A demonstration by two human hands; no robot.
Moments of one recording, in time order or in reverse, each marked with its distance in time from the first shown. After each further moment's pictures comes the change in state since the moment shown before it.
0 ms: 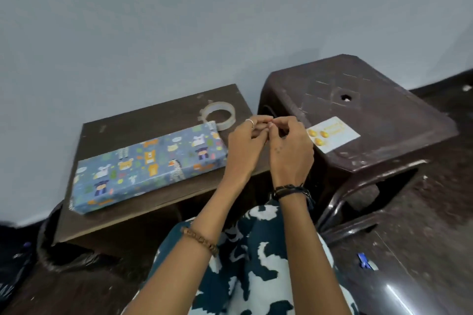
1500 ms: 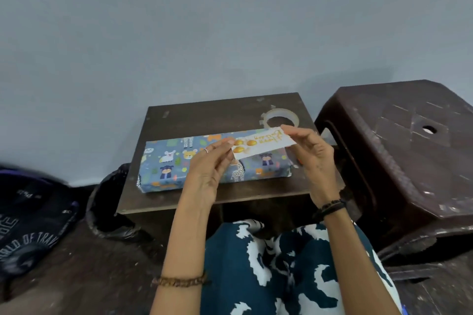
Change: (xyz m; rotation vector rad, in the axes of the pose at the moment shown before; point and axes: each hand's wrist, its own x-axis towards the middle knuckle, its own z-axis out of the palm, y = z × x) left_hand -0.034 -0.020 -0.150 -0.785 0.463 -0.562; right_hand -0.007 -0.005 0.060 0.827 -0.636 -0.085
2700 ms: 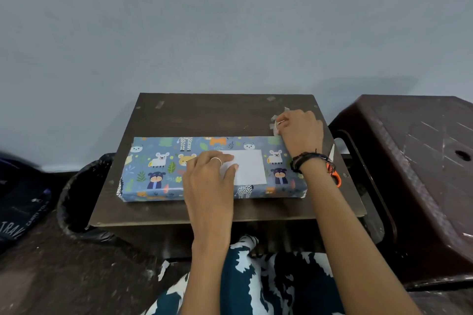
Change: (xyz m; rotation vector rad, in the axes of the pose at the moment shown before) left_hand 0.029 -0.037 -0.021 1.154 0.312 0.696; right_hand 0.116 0.045 0.040 -1.404 -0.015 0.035
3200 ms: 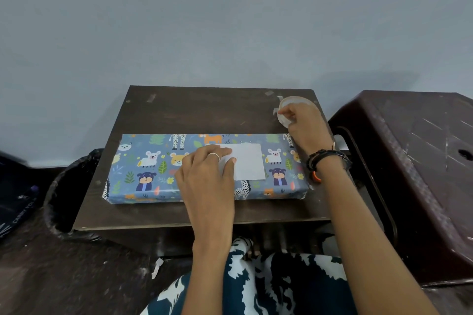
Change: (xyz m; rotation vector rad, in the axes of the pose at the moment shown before) left_hand 0.003 0.001 0.013 0.071 0.034 -0.039; right_hand 0.019 0.031 0.009 0.297 -0.077 -0.164
